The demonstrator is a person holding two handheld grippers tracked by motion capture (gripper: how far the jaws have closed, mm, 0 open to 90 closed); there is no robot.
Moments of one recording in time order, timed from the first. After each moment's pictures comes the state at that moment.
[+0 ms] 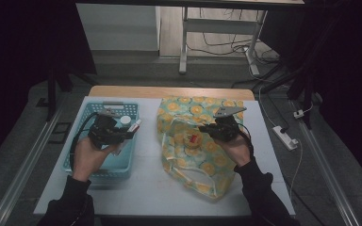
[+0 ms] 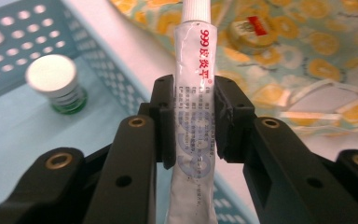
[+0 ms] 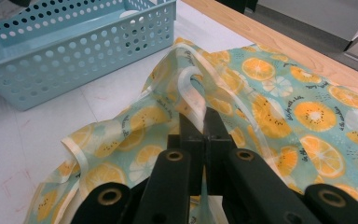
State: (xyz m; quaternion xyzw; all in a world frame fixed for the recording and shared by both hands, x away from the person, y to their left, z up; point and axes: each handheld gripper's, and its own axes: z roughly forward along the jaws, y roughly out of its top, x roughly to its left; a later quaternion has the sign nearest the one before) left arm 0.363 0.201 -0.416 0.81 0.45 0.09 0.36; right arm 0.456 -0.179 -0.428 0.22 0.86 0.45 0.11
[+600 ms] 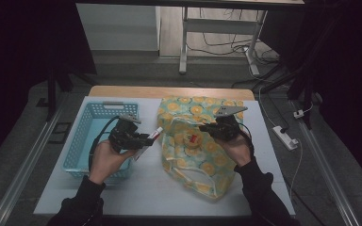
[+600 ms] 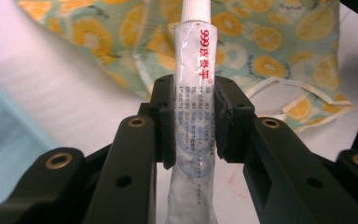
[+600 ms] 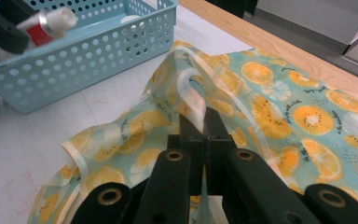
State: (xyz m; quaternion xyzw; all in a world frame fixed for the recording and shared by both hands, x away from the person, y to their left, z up) left arm 0.368 0.148 -0.421 0.83 0.40 0.04 0.37; right arm 0.455 -0.180 -0.425 0.22 0.86 0.46 0.12
